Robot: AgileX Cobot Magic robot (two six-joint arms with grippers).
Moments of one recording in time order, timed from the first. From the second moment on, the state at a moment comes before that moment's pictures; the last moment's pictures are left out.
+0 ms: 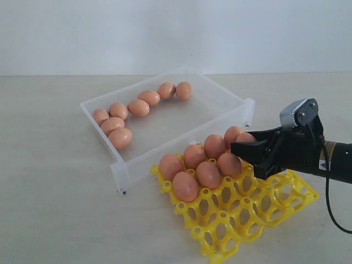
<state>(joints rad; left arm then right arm) 0.00 0.00 0.00 0.04 0.34 -0.08 -0.15 2.03 -0.63 -1.00 -1.11 0.40</state>
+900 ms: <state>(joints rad) 0.00 0.00 0.00 0.04 0.34 -0.08 -0.15 1.86 -0.63 -0.92 -1.21 0.68</state>
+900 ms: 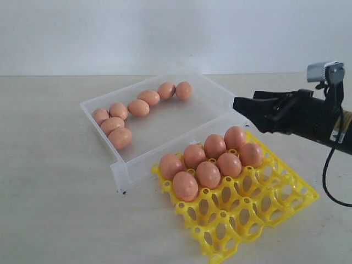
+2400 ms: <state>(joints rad) 0.00 0.00 0.00 0.04 0.34 -0.08 0.36 1.66 -1.24 -1.75 0.06 1.32</state>
